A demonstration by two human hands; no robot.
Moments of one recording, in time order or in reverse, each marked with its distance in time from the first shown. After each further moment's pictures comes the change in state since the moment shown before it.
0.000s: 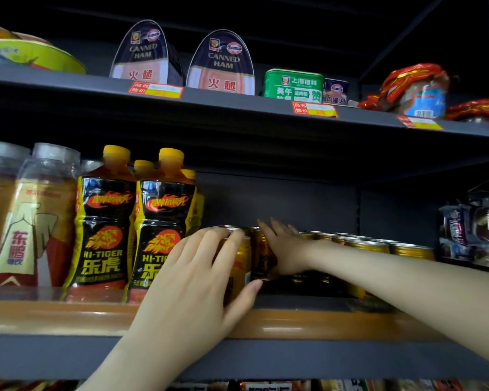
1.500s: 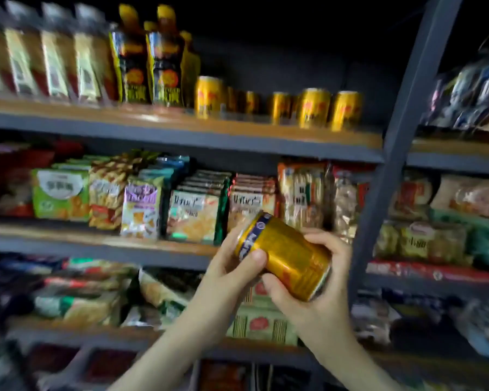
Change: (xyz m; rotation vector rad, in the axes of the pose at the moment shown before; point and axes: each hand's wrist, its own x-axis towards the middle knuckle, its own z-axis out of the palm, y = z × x) left_hand -0.175 0.236 -0.125 -1.877 -0.257 -1.121; right_hand -0.417 -0.085 0.122 1.382 0.759 -0.165
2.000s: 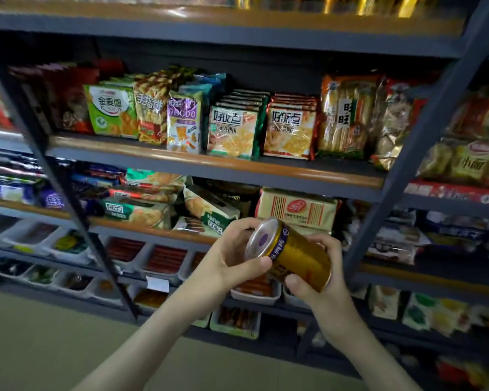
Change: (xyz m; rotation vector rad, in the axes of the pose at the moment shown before) left_hand -0.123 -0.012 -0.037 0.298 0.000 -0.206; right_hand -0.121 -0.009 0.000 0.397 -0.287 0.687
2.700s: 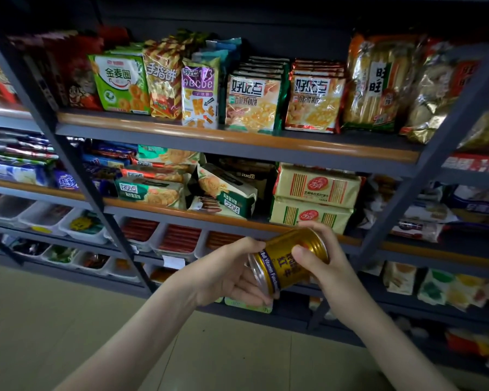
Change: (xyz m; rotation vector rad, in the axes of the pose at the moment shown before) left_hand -0.008 -0.019 -0.050 -0.054 -0.150 -0.730; right_hand 0.013 0.027 0.026 -0.001 0.021 0.313
